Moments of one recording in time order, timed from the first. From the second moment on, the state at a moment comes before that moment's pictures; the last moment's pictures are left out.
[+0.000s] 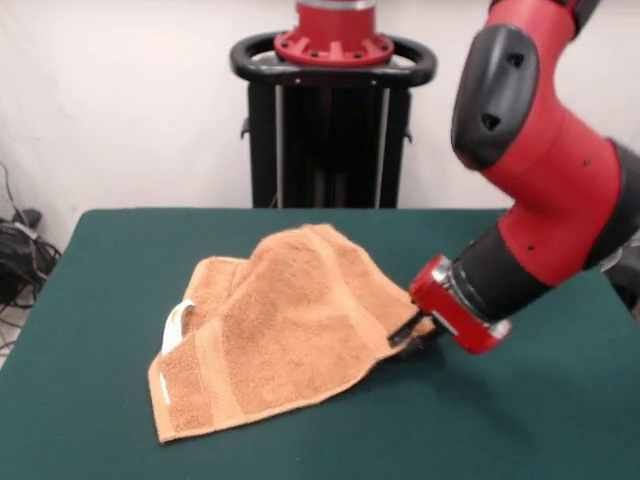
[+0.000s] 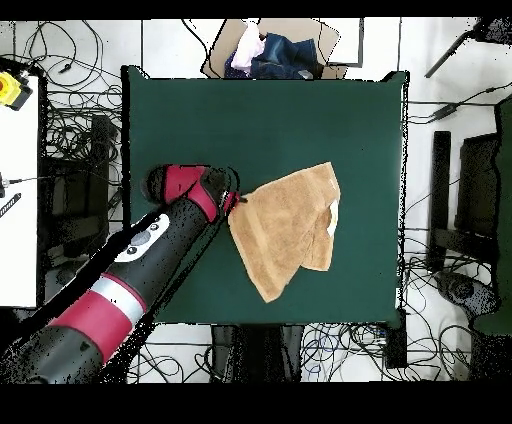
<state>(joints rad) 0.44 0.08 -0.80 1.16 0.46 0.74 2.12</state>
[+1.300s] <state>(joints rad) 0.35 -0.09 -0.61 1.18 0.48 0.51 2.12</state>
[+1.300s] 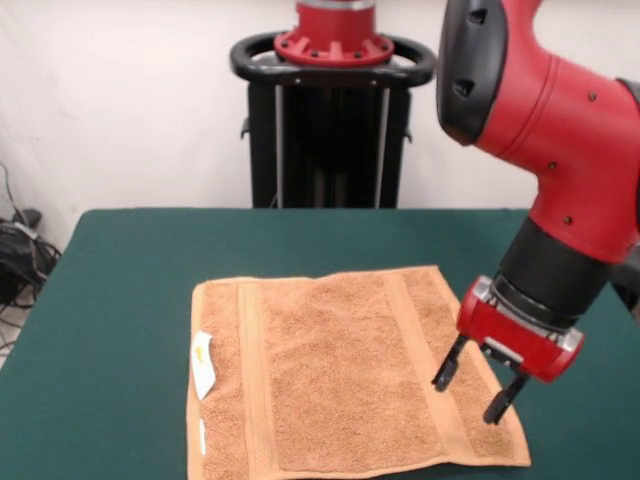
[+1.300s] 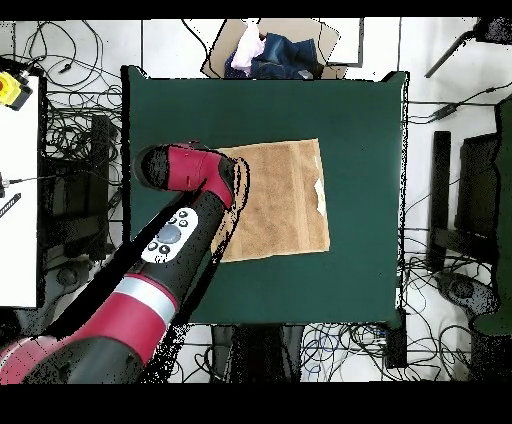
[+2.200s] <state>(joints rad) 0.14 -0.27 -0.39 1.34 0.32 0.35 2.09</state>
